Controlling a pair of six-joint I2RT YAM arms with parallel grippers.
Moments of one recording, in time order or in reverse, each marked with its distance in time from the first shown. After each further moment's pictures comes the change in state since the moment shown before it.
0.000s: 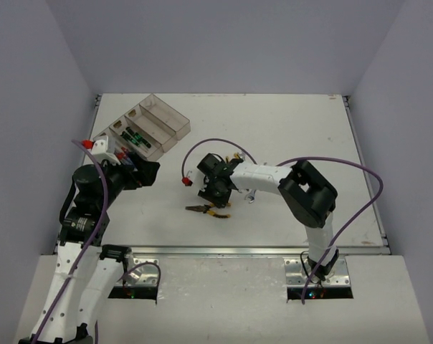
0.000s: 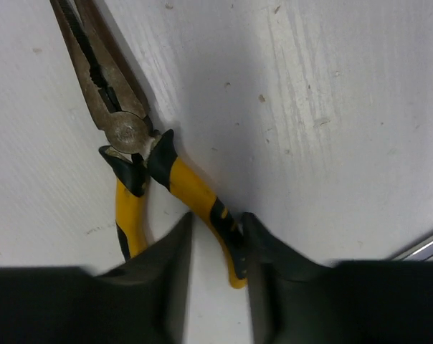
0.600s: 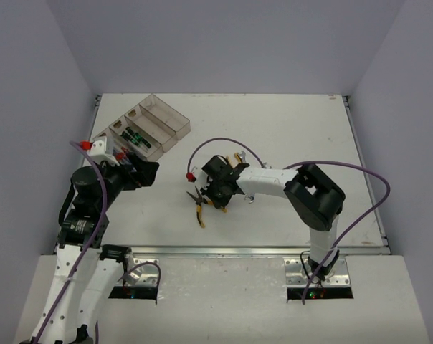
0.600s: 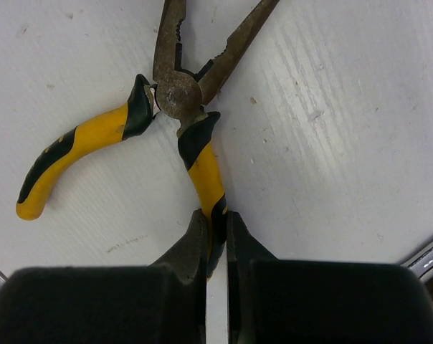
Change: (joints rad) left arm 0.000 -0.017 0.000 0.001 -0.004 0.000; right arm -0.001 -0.057 -0.097 0.135 -0.013 0.137
